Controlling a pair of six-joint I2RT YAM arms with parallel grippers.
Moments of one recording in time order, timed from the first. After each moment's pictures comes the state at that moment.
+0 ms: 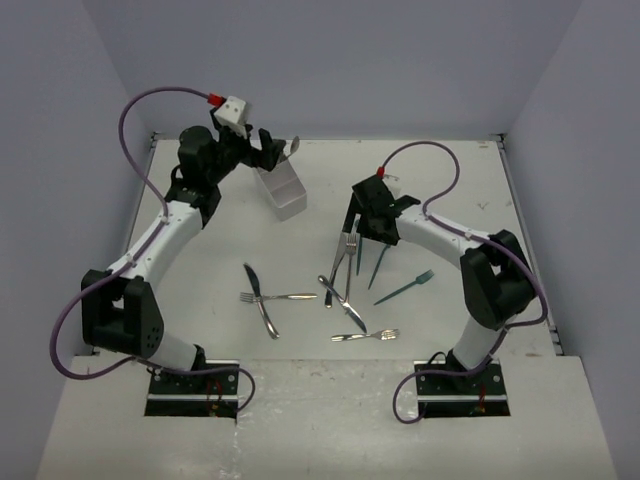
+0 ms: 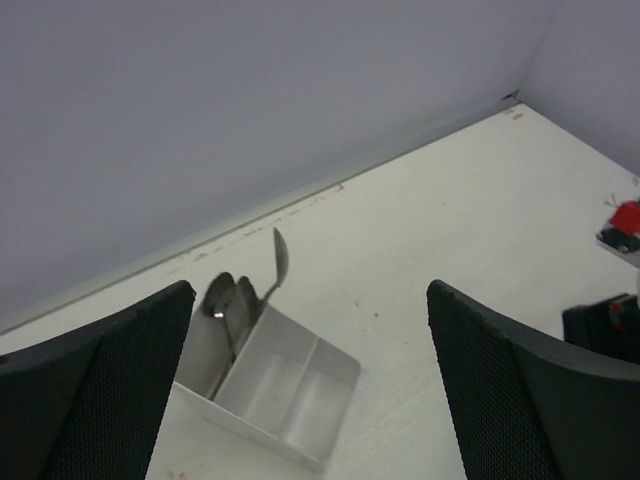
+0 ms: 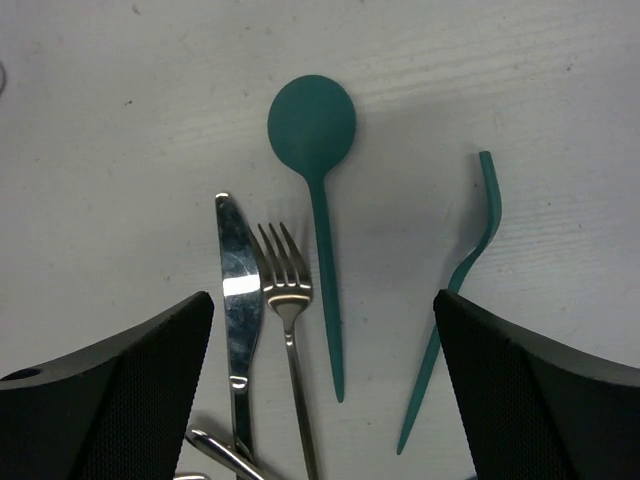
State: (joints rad) left arm -0.20 1.51 1.22 0.28 0.37 -0.04; right arm 0.56 1.73 1.21 -0.49 0.28 0.76
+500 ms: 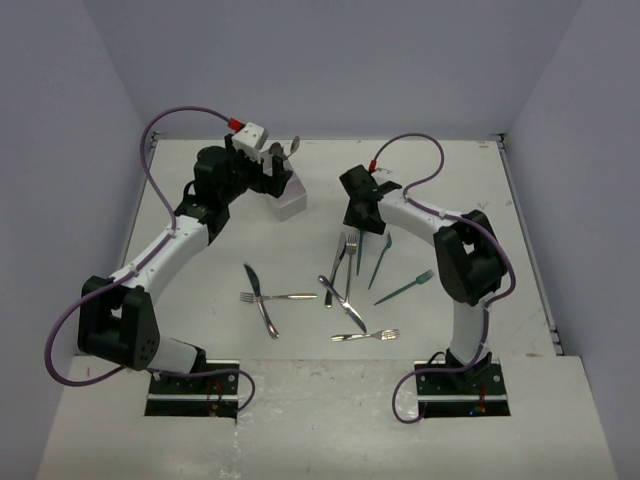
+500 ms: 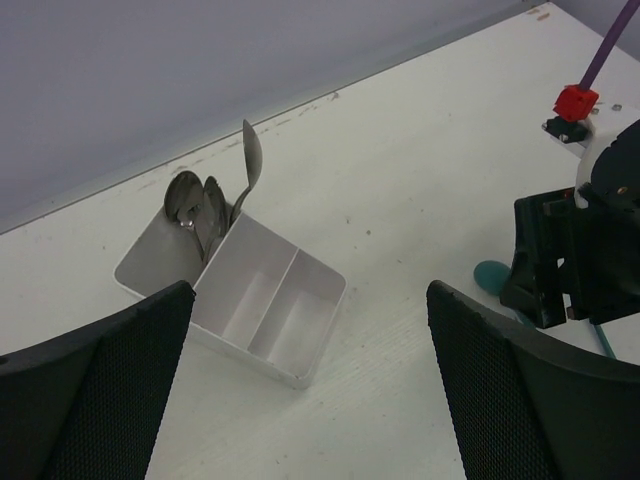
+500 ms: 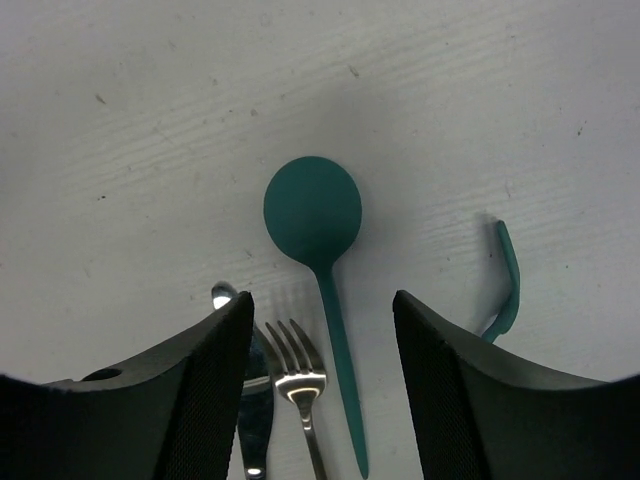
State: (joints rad) left arm -0.29 1.43 1.06 0.18 0.27 0.01; right arm 0.56 1.96 1.44 -0.60 0.38 0.80
